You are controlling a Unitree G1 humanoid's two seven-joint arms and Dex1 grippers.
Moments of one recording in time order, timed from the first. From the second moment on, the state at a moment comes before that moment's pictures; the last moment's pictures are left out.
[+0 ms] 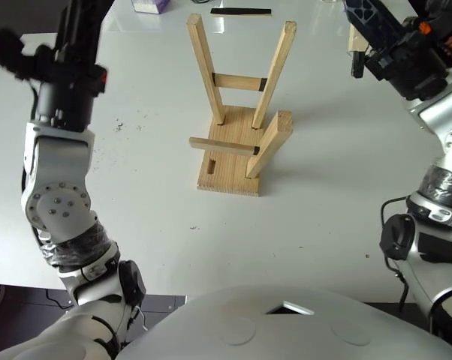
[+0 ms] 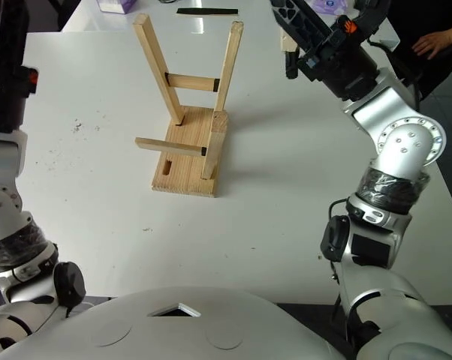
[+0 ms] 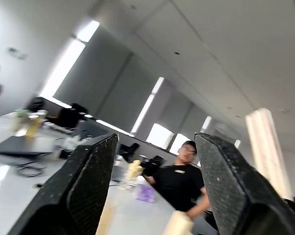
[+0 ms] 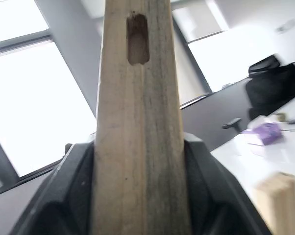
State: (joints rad) left arm -0.36 0.36 0.39 -0.50 -1.23 0.51 -0.22; right arm -0.65 -0.45 -0.37 -0.12 1.20 0.99 0.71
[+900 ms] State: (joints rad) left arm -0.51 0.59 0.19 -0.51 -1.67 0.77 -0.39; right arm -0.65 -0.68 -0.07 -0.26 1.08 1.02 1.16
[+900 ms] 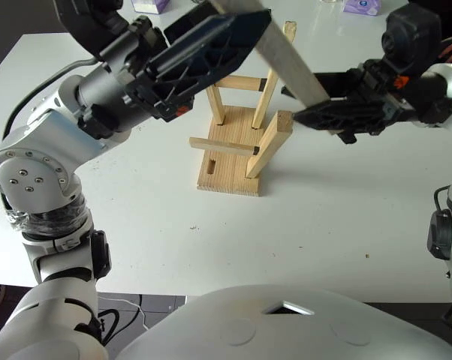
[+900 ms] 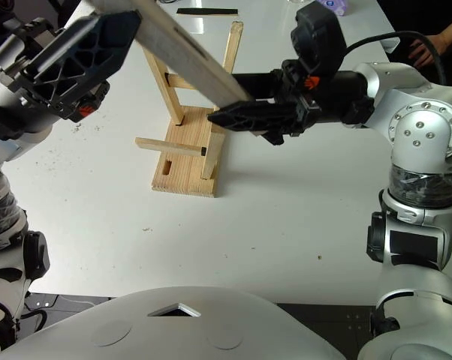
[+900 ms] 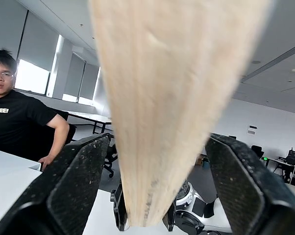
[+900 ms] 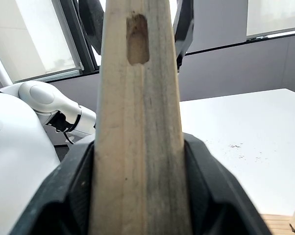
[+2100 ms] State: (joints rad) left arm -0.48 0.61 0.16 -0.53 -1.51 0.77 -0.49; right arm -0.64 -0.67 -0.01 -0.24 0.99 0.94 1.20
